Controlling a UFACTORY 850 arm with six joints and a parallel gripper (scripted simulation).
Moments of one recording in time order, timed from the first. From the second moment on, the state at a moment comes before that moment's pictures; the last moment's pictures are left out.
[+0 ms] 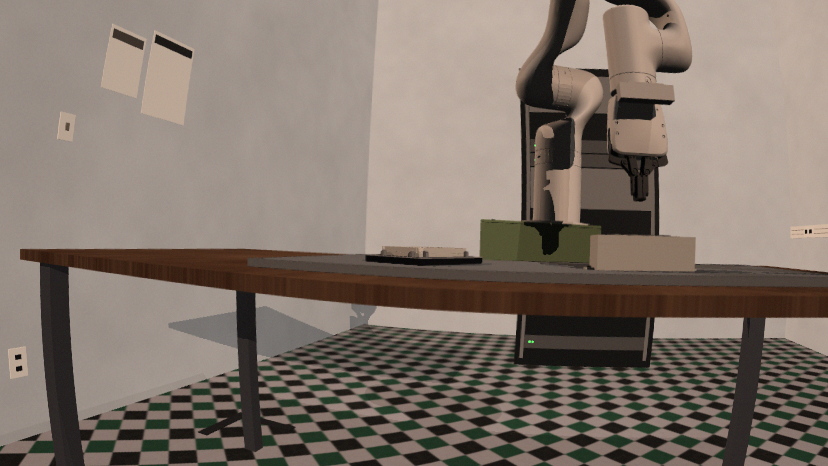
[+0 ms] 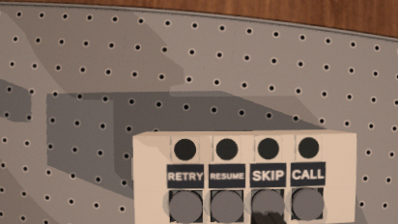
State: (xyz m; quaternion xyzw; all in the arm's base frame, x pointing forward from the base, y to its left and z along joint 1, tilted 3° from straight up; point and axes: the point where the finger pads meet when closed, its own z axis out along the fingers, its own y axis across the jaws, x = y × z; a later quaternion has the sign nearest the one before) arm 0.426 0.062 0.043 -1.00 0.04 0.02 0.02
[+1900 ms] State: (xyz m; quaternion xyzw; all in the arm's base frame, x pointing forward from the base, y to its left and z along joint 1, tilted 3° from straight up) arm 0.423 0.030 0.017 -1.00 0.04 0.02 0.02
